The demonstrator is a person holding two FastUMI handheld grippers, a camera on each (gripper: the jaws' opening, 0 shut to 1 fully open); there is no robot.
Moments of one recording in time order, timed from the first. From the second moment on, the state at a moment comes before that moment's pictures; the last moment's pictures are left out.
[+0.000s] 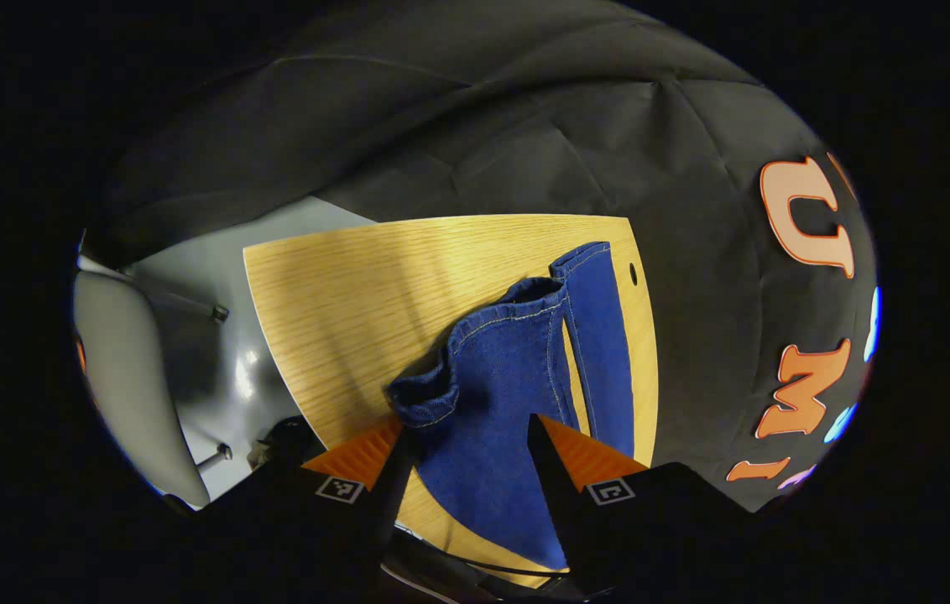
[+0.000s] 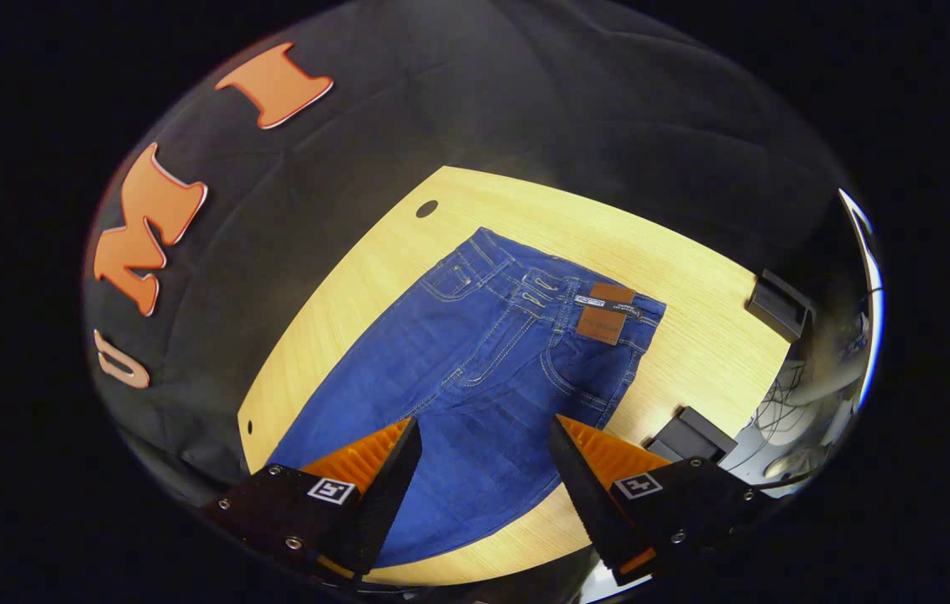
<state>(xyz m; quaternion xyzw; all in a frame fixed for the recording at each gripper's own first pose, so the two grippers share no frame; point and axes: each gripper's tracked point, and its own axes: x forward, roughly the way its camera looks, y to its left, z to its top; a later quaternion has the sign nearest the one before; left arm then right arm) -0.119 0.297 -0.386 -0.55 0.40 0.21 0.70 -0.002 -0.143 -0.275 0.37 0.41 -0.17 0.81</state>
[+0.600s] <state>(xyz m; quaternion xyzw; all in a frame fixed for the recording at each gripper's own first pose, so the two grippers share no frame) -0.113 0.301 -0.392 -0.53 0.39 0.27 0.70 -0.013 -0.230 -0.375 0.47 0.46 -0.23 0.72</state>
